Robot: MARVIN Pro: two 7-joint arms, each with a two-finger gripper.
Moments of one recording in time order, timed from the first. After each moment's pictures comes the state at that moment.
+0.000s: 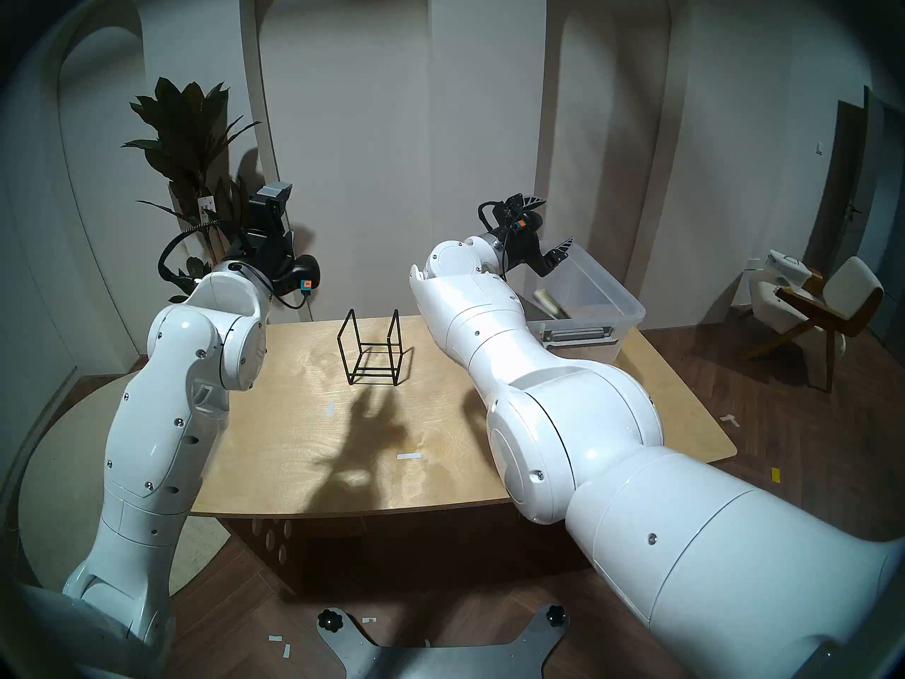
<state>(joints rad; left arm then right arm) 1.27 -1.17 -1.38 -1.98 1.52 0.18 -0.43 -0.47 -1.81 1.35 -0.52 0.16 -0.67 -1.16</state>
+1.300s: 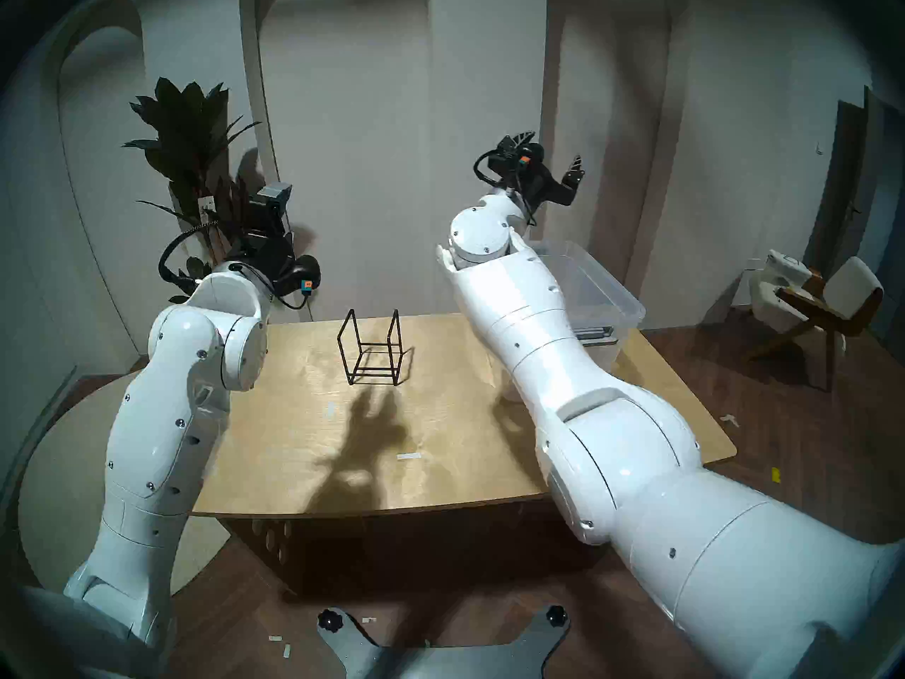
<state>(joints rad) 1.27 -1.18 -1.38 -1.98 1.53 0.18 -0.43 -0.59 -1.59 1.25 -0.94 0.07 -0.26 -0.91</state>
